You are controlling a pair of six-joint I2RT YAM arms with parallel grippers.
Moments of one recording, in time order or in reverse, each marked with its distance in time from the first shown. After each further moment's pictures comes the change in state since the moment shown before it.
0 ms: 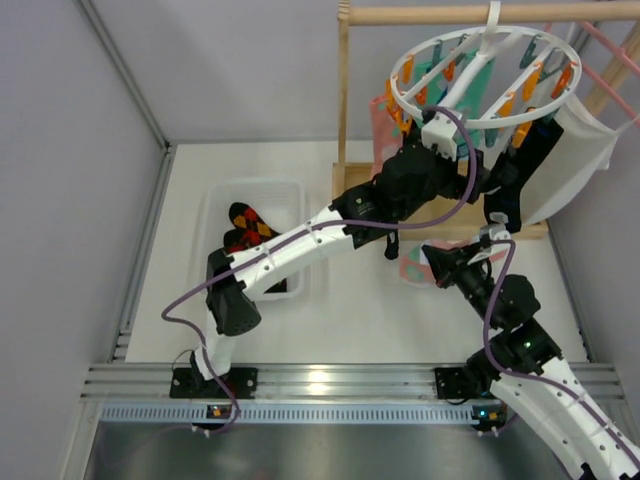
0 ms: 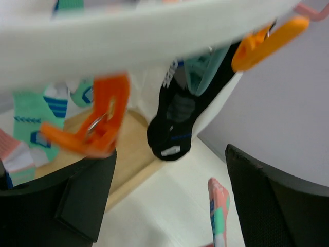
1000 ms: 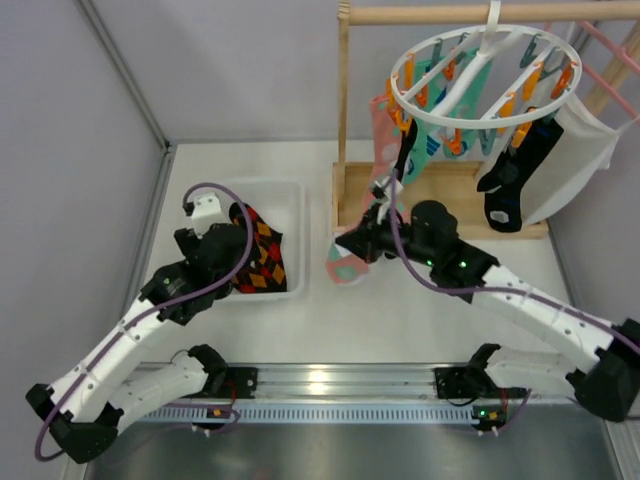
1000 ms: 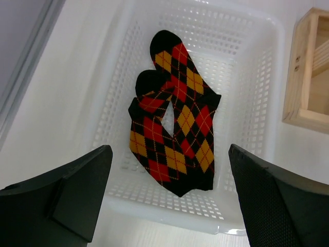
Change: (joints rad) left arm 0.388 -1.175 -1.228 -0.637 -0.501 -0.324; right arm 0.245 0.703 0.444 0.035 -0.296 0.006
